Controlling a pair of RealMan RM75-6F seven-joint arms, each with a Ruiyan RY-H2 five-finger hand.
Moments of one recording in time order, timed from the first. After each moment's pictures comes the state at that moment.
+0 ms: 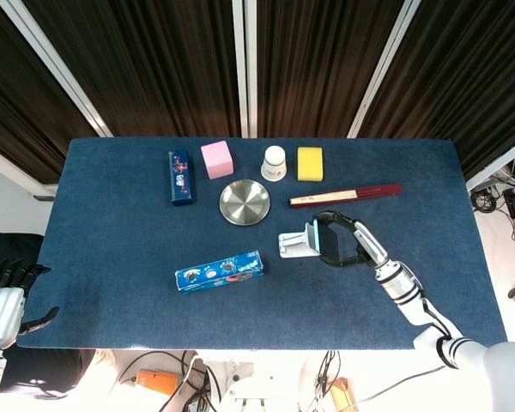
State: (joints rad) left arm 0.00 -1.15 0.01 -1.57 1.50 1.50 0.04; right arm 0.62 -1.72 0.03 -0.80 -1.71 1.46 1.29
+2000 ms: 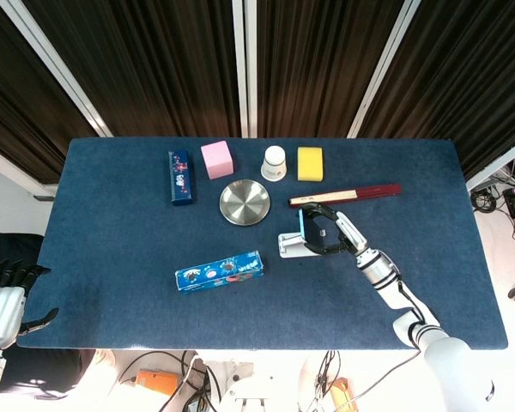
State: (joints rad) left arm -0.01 -1.10 0.02 -1.66 1.47 1.46 0.09; right arm 0.70 -1.98 -0.01 -0.33 -1.65 1.38 1.58
